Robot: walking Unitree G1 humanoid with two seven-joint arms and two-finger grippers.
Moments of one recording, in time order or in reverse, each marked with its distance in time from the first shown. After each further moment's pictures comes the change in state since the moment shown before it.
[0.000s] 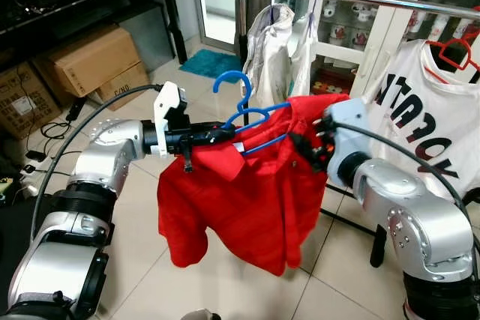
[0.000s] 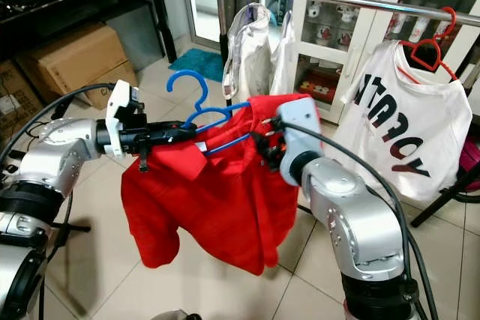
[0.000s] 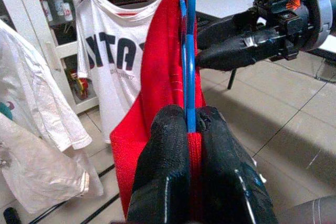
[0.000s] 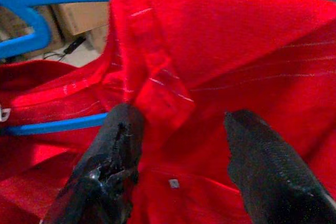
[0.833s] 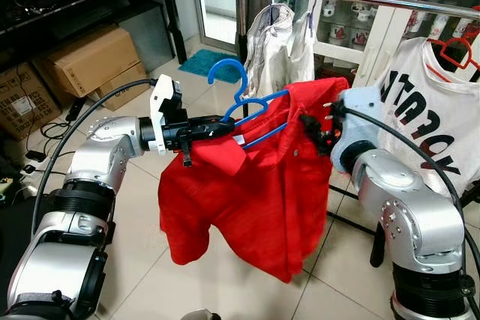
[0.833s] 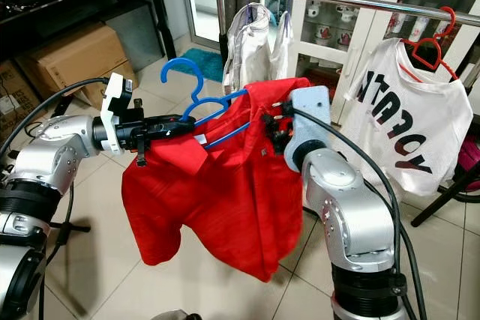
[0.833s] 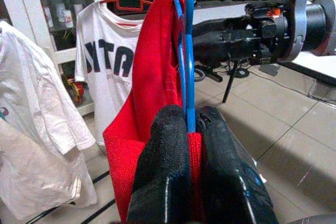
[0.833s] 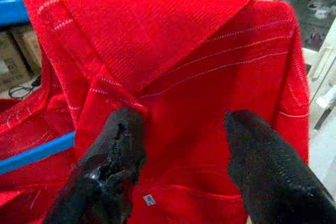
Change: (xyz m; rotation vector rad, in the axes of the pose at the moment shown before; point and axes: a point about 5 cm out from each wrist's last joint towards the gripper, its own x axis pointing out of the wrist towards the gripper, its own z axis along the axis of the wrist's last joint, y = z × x) left arm -0.001 0.000 0.008 -0.046 -0.044 0.002; right arm 0.006 -0.006 0.011 0.058 -0.095 -0.128
